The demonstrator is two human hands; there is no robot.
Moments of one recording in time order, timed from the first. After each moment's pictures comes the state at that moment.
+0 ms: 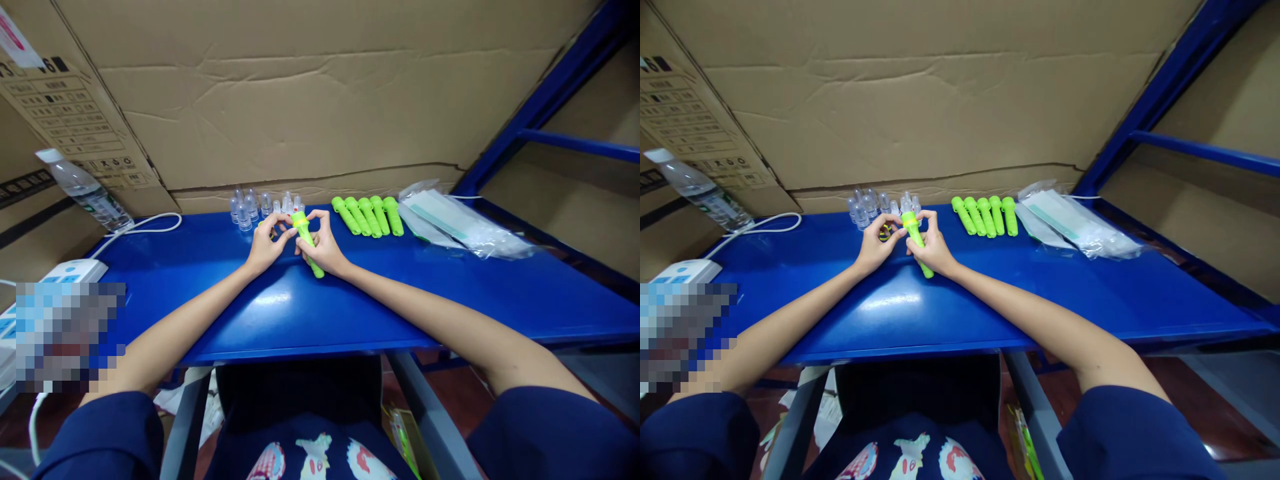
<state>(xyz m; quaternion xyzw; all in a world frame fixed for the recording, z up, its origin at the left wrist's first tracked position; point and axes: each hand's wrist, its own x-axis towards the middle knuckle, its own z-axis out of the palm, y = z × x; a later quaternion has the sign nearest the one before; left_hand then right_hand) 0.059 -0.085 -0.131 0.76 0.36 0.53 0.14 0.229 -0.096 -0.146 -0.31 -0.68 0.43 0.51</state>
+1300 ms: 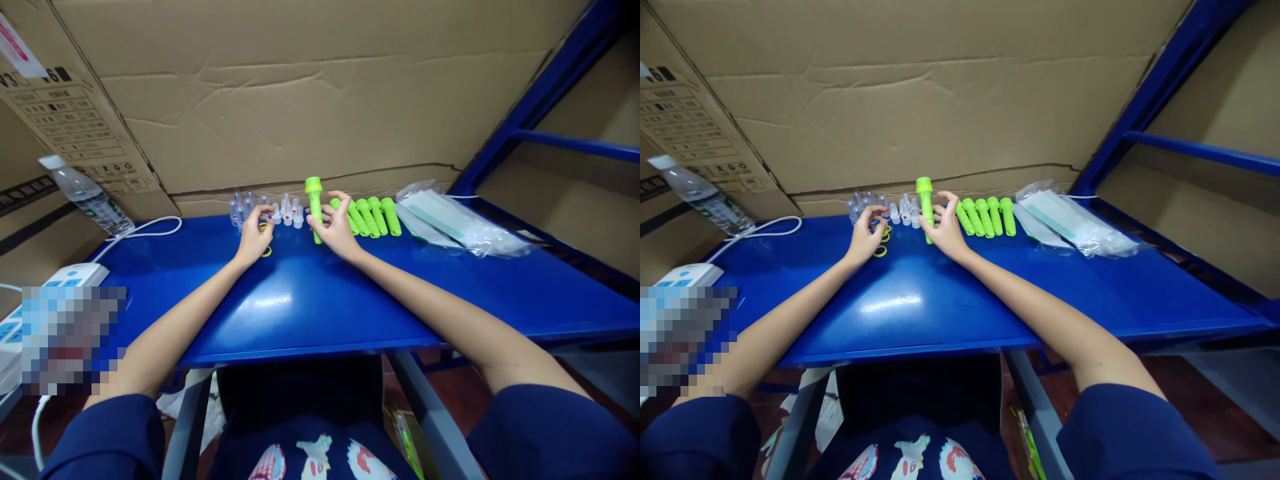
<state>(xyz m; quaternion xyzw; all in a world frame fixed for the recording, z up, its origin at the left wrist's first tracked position) 0.034 -0.057 -0.127 0.72 0.42 0.52 0.14 0.255 -0.066 -0.131 -0.35 -0.67 0.31 0.58</state>
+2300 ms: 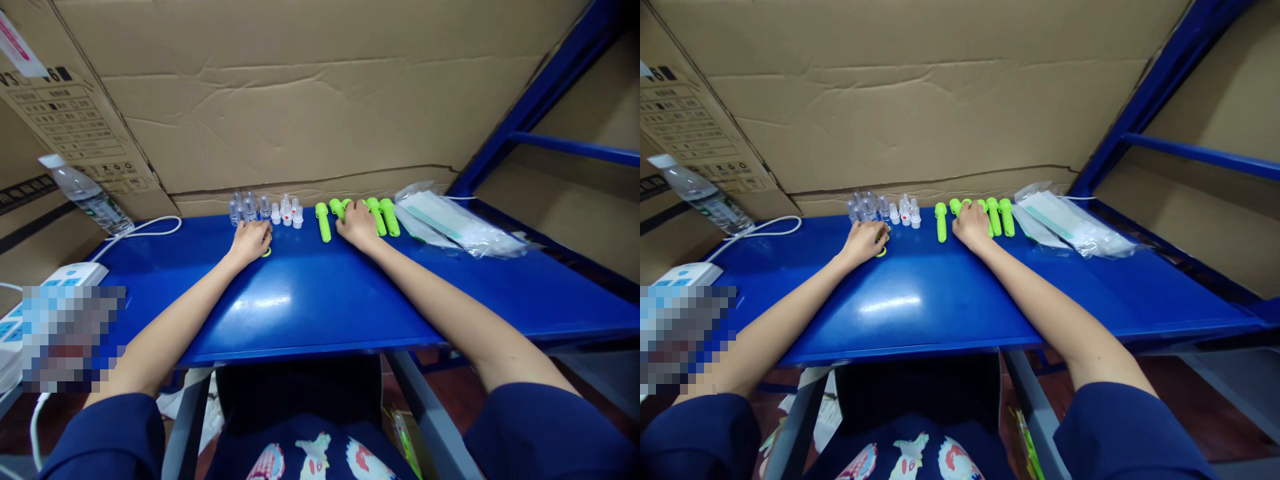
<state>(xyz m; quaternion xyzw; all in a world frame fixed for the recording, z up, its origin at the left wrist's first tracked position) 0.019 -0.064 -0.120 0.83 0.52 0.19 -0.08 0.307 -0.037 -0.126 -0.69 -0.68 -0.06 0.21</state>
